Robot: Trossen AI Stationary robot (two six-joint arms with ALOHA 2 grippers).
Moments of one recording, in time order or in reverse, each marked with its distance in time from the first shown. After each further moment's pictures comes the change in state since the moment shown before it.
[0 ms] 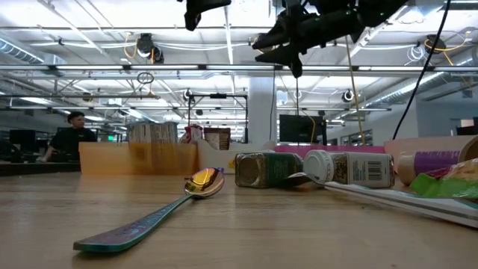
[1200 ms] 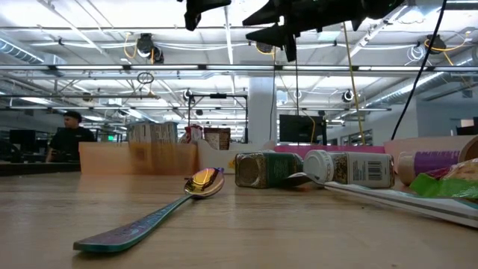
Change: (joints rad) left arm 0.000 0.000 0.000 0.000 0.000 0.003; right arm 0.179 0.000 -0.024 0.204 0.224 0.000
